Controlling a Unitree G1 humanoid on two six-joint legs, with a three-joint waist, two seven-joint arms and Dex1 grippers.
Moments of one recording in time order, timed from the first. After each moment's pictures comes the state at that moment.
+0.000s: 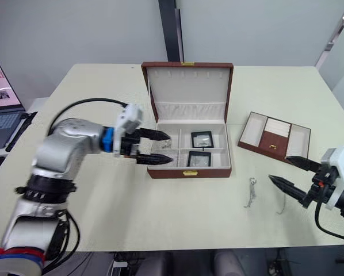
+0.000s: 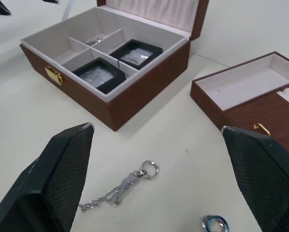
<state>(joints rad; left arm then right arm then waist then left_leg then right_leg) -0.67 0.71 -0.04 -0.03 -0.37 0.75 -1.29 0.21 -0.88 -0.55 -0.36 0.71 0.54 0.94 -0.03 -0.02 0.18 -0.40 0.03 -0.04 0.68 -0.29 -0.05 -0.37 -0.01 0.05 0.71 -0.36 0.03</state>
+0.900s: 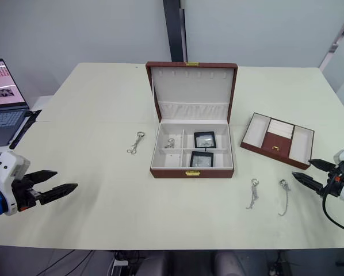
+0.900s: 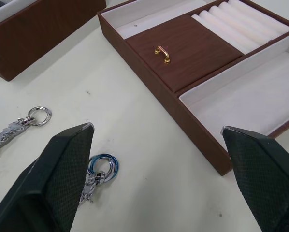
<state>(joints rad) 0.16 0.93 0.60 -0.12 -0.39 0.69 -1.01 -0.07 -0.92 -0.40 0.29 0.44 0.28 1.11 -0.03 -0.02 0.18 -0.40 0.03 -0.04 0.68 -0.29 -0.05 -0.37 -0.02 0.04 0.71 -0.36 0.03</state>
